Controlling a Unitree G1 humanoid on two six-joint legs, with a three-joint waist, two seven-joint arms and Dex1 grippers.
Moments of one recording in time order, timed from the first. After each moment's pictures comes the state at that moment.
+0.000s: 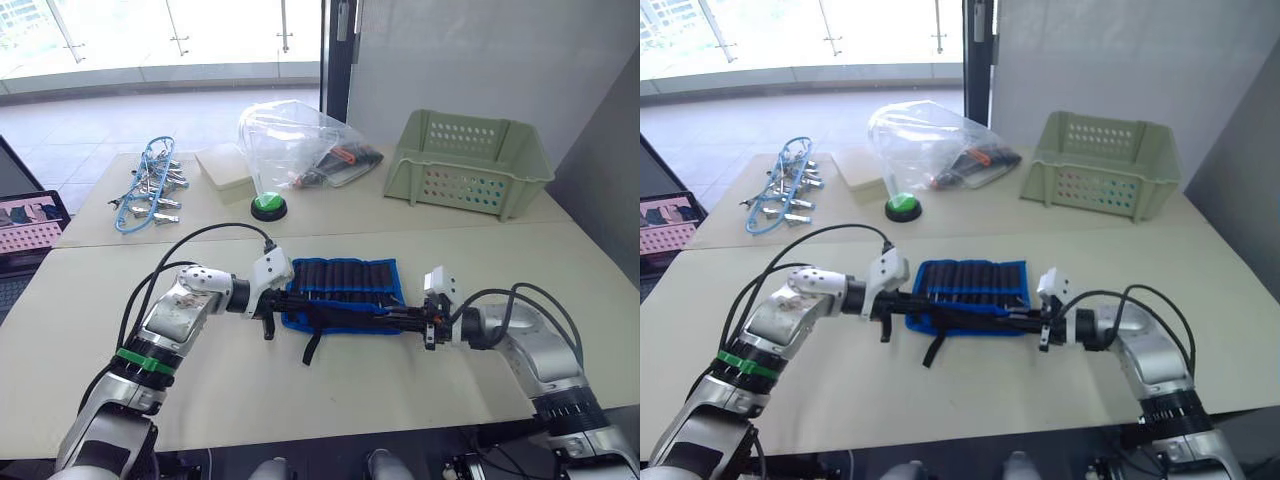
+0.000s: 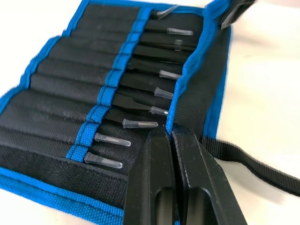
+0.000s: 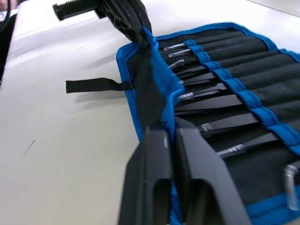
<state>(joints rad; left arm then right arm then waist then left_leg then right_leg) -0.65 0.56 -0.27 0.16 -0.21 0.46 -1.12 -0.38 -0.61 0.09 0.08 0.42 0.35 1.14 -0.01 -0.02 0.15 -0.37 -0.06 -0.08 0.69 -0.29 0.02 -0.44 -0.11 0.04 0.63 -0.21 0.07</state>
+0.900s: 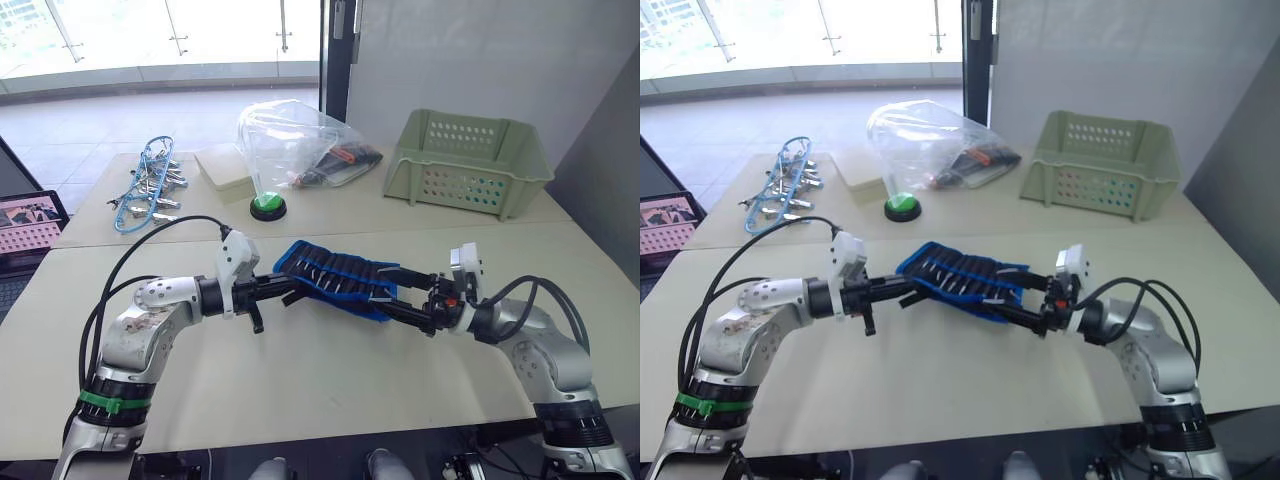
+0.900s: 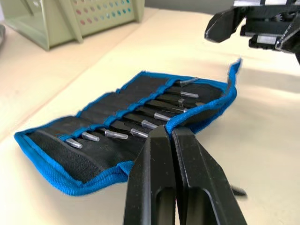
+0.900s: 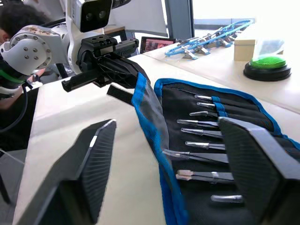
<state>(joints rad) -0.40 0.57 0.01 -0.18 -0.41 0.57 -0.99 -0.33 -0.54 -0.04 -0.14 0.63 0.44 1.06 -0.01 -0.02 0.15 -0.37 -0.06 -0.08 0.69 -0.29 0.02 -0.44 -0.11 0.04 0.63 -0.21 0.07</state>
